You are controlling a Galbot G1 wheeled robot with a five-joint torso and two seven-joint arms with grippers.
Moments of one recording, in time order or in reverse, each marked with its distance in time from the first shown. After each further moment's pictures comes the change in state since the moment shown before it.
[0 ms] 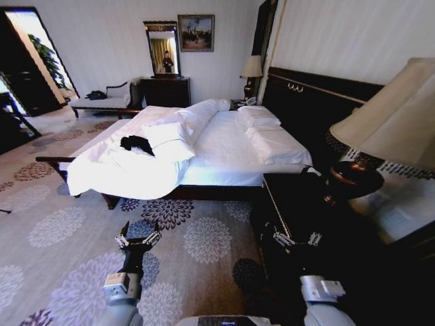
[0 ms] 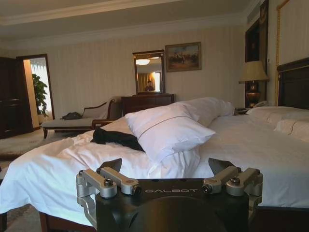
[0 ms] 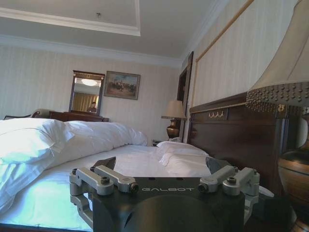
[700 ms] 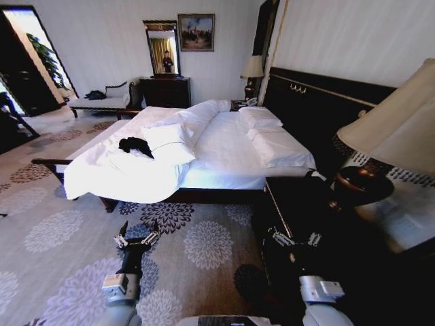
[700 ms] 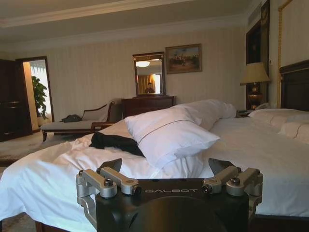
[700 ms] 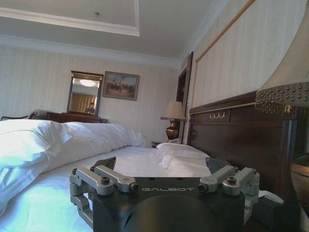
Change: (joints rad) left arm 0.011 0.007 -0.007 -0.014 -0.002 -0.008 -0.001; right arm -0.003 0.018 -0.002 0.002 -0.015 0.007 0.000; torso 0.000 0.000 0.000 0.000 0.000
